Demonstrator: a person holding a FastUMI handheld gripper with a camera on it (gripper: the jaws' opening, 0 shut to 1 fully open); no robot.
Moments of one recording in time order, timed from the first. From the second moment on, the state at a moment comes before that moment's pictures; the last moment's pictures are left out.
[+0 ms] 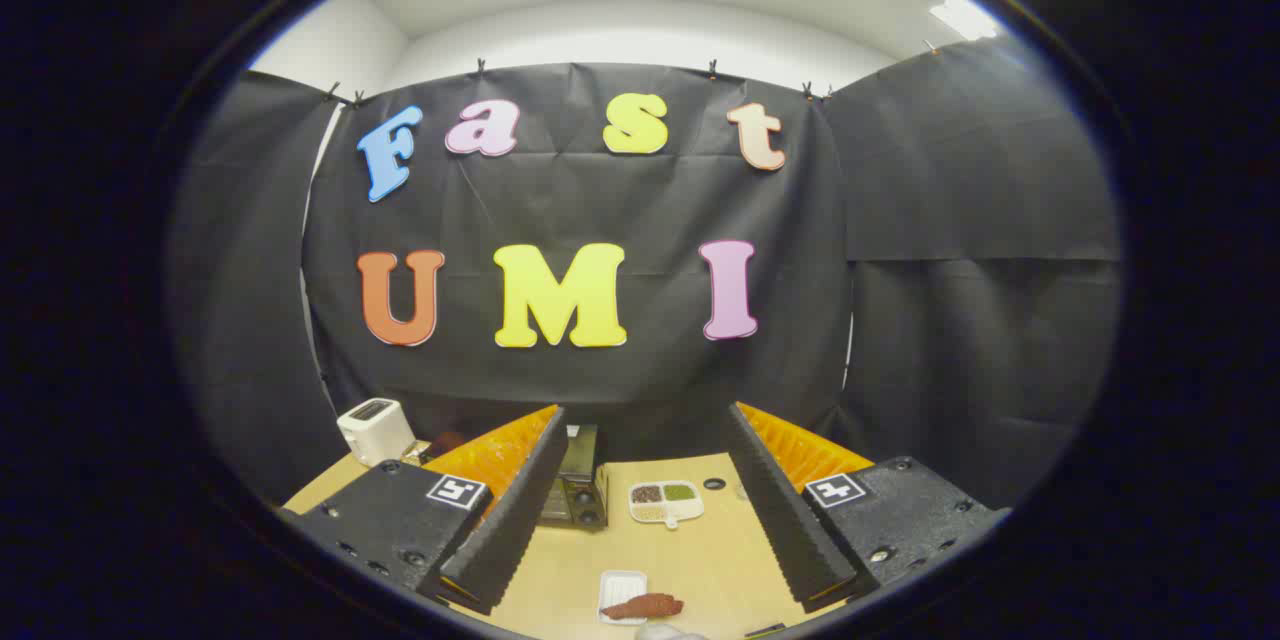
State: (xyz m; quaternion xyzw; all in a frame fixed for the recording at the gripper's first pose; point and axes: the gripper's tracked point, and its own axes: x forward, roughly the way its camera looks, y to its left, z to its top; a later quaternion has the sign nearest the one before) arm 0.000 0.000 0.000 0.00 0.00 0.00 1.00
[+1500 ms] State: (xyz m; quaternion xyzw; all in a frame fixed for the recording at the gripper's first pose) arm 0.188 0.195 -0.151 -0.02 0.06 0.06 1.00
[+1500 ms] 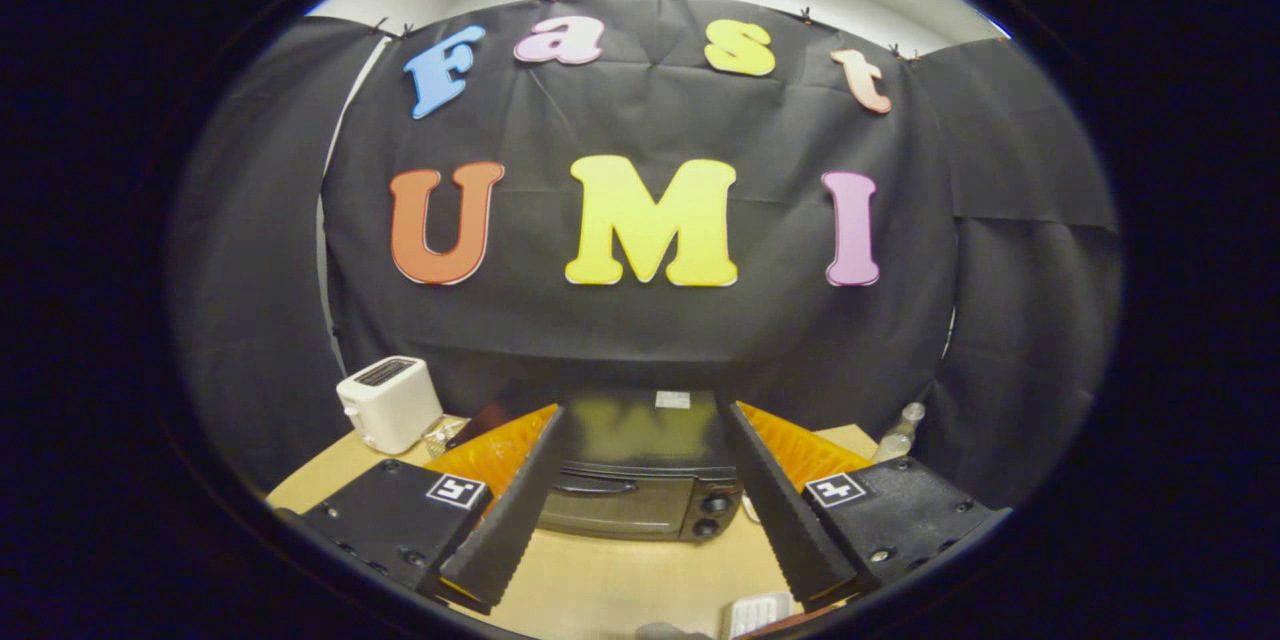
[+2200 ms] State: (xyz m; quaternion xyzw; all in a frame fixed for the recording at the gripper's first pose) arm 0.270 0.249 -0.271 -0.04 0.16 0.04 0.99
